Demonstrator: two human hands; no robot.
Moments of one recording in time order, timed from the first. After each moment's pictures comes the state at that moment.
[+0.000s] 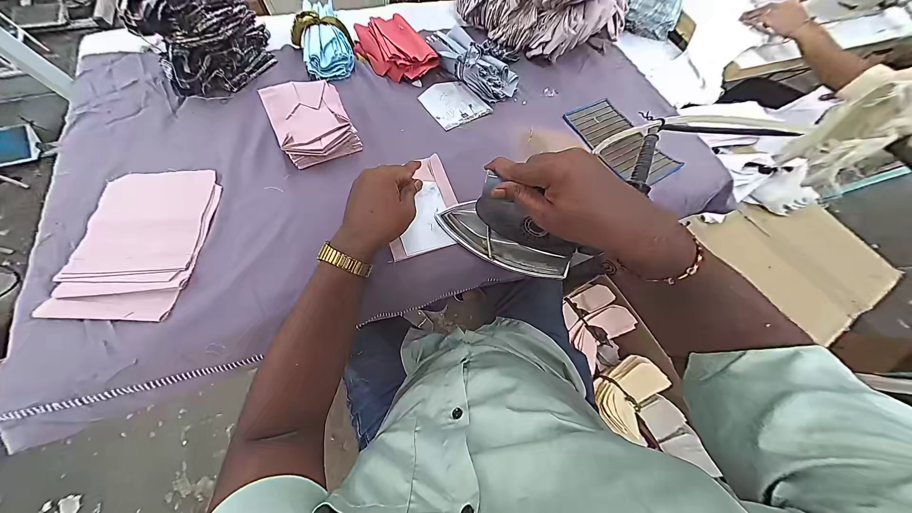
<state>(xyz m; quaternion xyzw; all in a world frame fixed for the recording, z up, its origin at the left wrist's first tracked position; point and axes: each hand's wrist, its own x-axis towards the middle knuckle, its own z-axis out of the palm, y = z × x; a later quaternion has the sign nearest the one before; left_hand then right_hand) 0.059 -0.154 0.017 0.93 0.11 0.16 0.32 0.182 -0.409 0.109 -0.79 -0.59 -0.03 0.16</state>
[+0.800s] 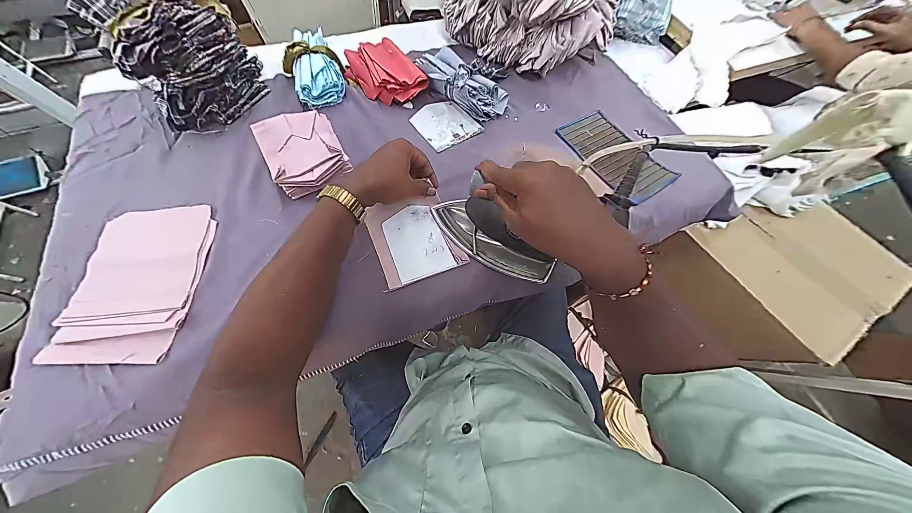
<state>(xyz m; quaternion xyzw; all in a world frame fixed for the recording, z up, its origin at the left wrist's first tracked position) 0.161 -0.106 0.044 0.93 -0.03 -0.06 0.37 0.187 -0.385 0.104 -0.87 -0.49 -0.05 0.10</state>
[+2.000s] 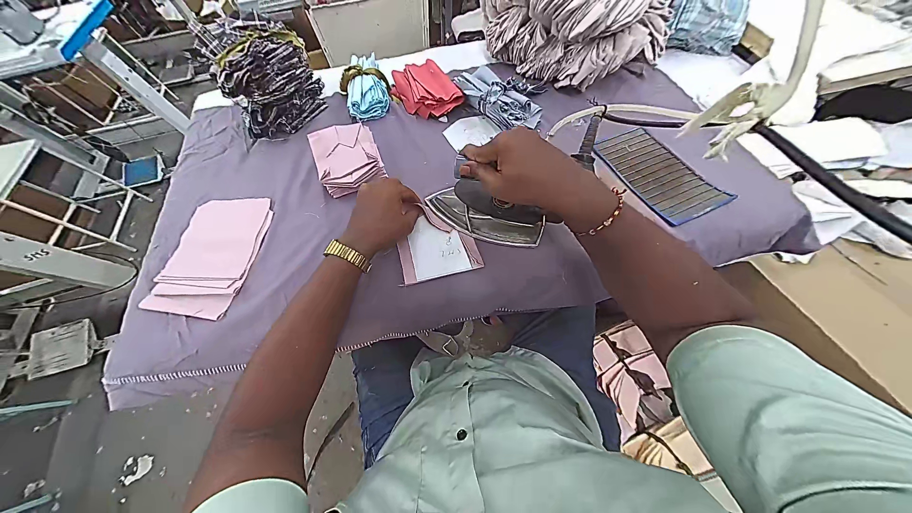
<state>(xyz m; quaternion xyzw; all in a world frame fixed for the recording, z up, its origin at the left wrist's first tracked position) 0.078 -0.111 0.019 0.98 0.12 0.10 0.14 0.254 -0.320 0.101 -0.75 -0.63 -0.01 0.18</state>
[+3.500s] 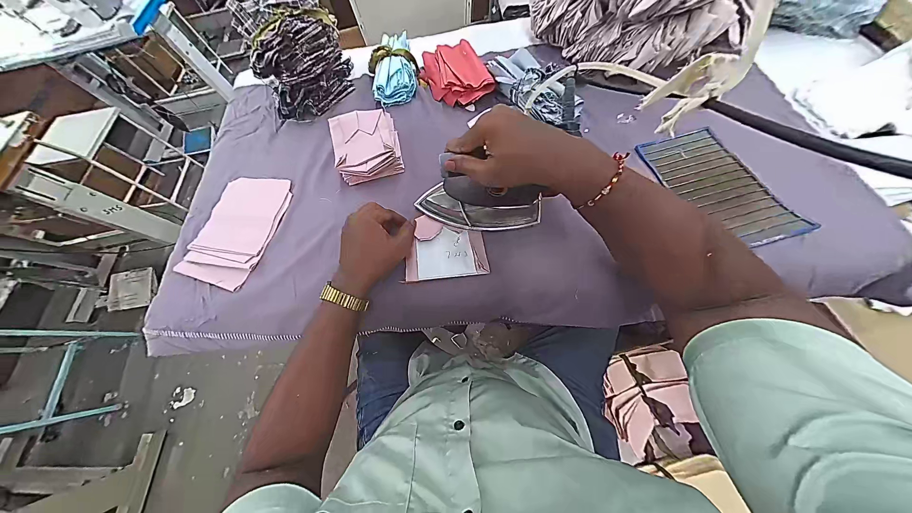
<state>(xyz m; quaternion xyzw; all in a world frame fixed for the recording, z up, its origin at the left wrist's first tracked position) 0.019 -0.156 0.008 0.91 0.30 0.21 0.19 0.286 -0.270 0.100 -0.62 -0.76 0.02 0.20</state>
